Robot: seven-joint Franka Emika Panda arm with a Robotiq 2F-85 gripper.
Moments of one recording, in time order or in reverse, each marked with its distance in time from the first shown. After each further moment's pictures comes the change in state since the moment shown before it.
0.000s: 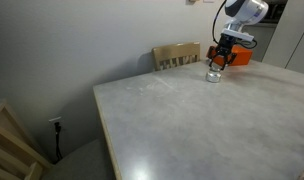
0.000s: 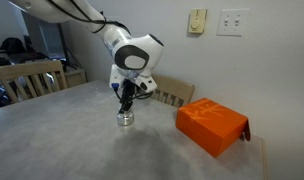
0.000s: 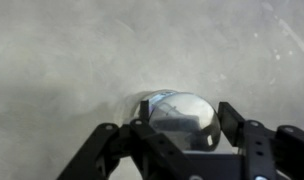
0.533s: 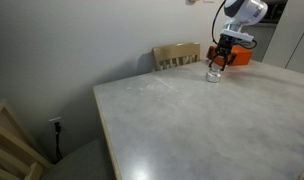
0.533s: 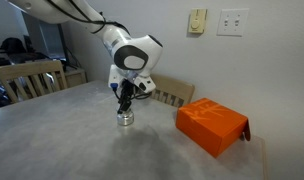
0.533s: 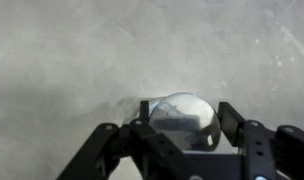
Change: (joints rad) arm 0.006 0.002 -0.001 0.000 -0.001 -0.016 0.002
